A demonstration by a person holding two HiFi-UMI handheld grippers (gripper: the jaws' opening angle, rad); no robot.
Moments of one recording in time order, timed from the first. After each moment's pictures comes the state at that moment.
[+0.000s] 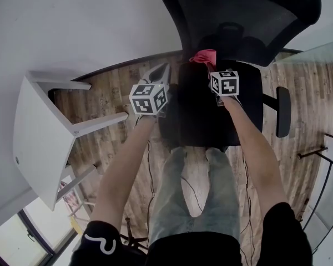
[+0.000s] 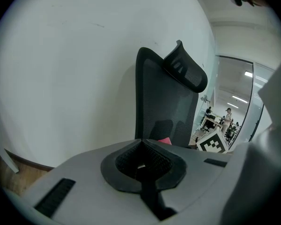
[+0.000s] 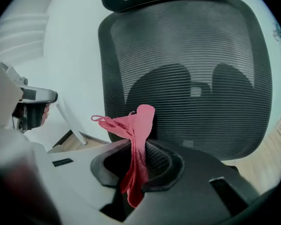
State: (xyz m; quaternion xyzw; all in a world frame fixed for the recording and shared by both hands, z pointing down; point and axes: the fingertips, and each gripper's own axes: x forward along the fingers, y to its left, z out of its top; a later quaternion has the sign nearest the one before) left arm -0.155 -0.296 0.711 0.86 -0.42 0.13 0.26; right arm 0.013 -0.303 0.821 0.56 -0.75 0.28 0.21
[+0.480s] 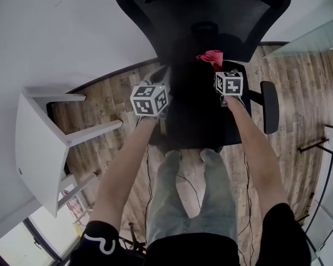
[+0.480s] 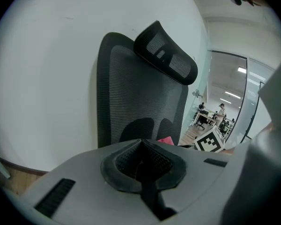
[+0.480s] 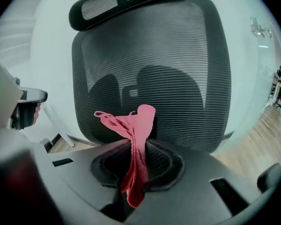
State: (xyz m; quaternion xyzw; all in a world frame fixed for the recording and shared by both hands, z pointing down) left arm -0.052 -0.285 0.703 0.88 -0.38 0.15 0.25; right arm 0.141 -0.280 0.822 0.61 -0.70 0.29 0.21
